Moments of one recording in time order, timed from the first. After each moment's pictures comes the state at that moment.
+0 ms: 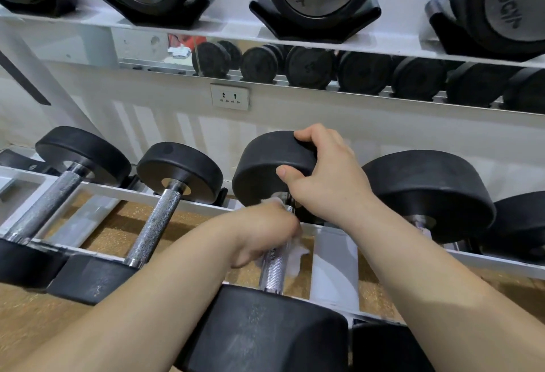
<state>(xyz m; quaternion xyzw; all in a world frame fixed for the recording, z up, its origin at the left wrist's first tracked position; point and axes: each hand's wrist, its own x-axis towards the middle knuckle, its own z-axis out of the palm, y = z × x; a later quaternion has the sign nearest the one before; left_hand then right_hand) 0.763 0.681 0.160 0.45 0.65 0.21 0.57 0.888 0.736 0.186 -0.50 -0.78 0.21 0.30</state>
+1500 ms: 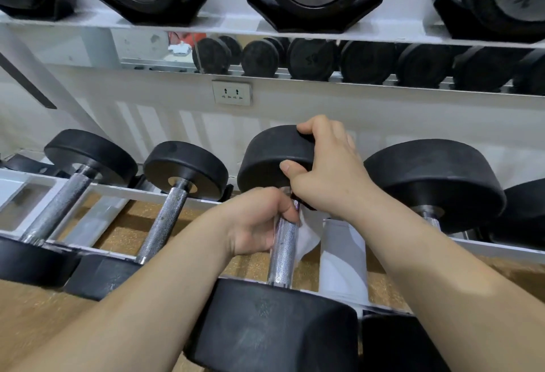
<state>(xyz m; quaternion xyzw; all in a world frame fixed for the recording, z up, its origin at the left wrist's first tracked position) 0.745 0.691 0.151 0.27 0.54 0.32 0.73 0.882 0.734 0.191 -0.51 -0.79 0.22 0.27</state>
